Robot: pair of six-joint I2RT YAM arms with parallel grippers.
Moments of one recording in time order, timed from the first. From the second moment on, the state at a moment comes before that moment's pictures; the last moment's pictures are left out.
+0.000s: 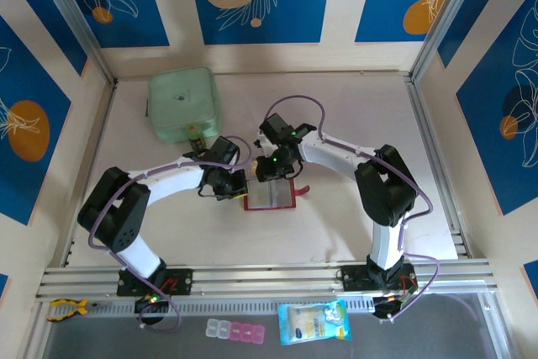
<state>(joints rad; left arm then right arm) -0.60 1.63 0.90 -0.46 0.32 -0.78 0.71 1.86 1.36 -0.72 -0.34 0.40</state>
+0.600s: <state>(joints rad) -0.60 1.64 0.89 -0.44 0.34 -0.79 0.70 1.99 1.46 -0.65 -0.22 0.52</state>
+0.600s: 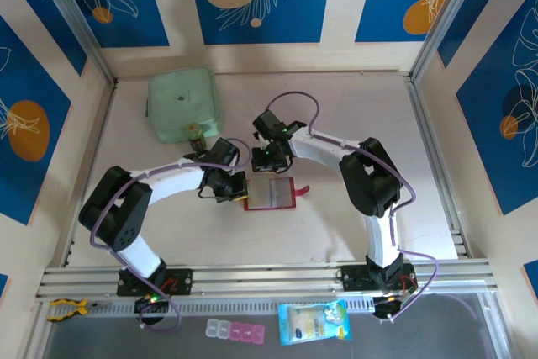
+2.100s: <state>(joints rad) -0.60 1.67 0.86 -0.41 0.36 -0.80 0.72 1.83 1.11 -0.47 -0.47 0.77</state>
